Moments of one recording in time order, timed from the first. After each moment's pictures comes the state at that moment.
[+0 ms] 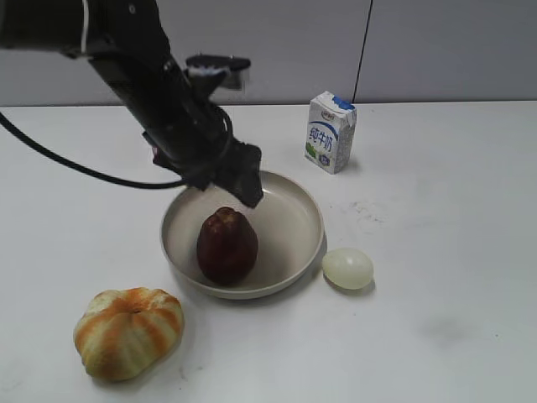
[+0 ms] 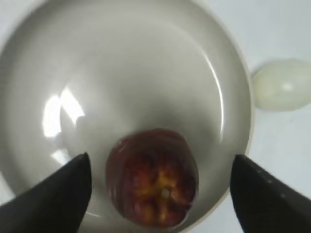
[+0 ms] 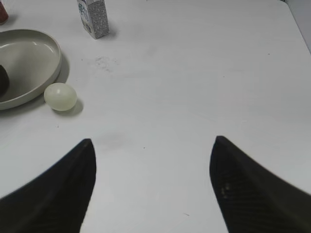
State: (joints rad) left arm -0.60 1.90 -1.44 -0.34 0.87 0.29; right arm 0.11 -0.01 -0.49 0.03 1.04 0.00
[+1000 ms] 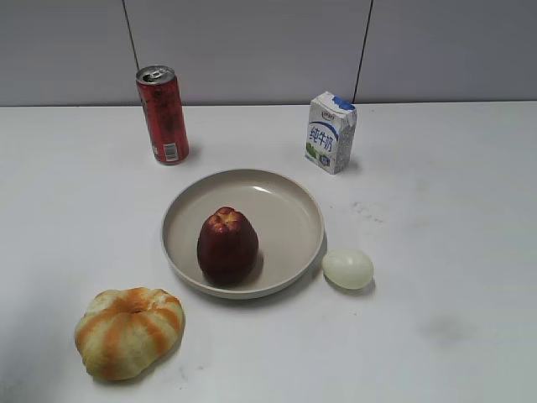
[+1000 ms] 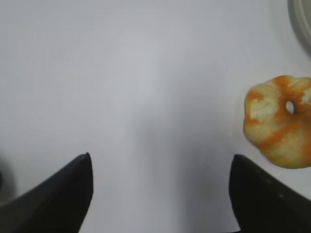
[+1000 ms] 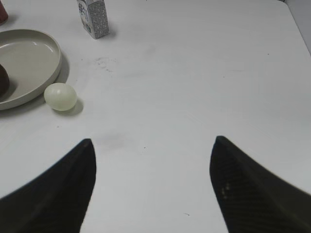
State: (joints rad) left arm -0.17 1.17 -0.92 0.00 1.10 0.05; right arm 0.11 -0.01 -0.49 0.03 1.04 0.00
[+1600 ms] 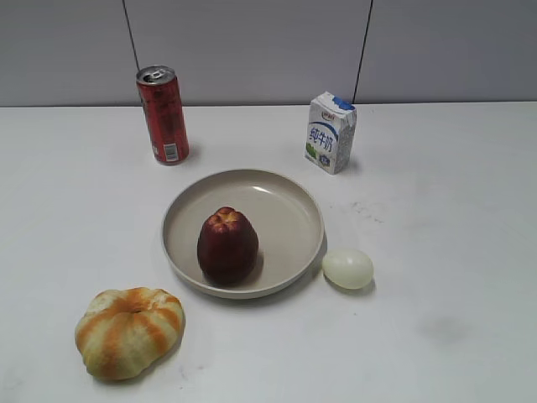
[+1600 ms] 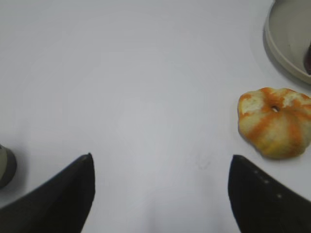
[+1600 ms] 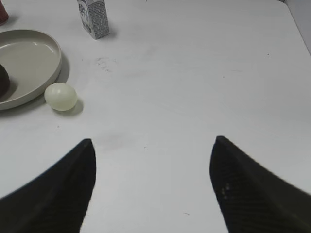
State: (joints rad) left arm -0.12 0.37 -0.57 -0.02 1.09 0.08; right arm 0.11 -0.01 -0.49 0.03 1.04 0.00
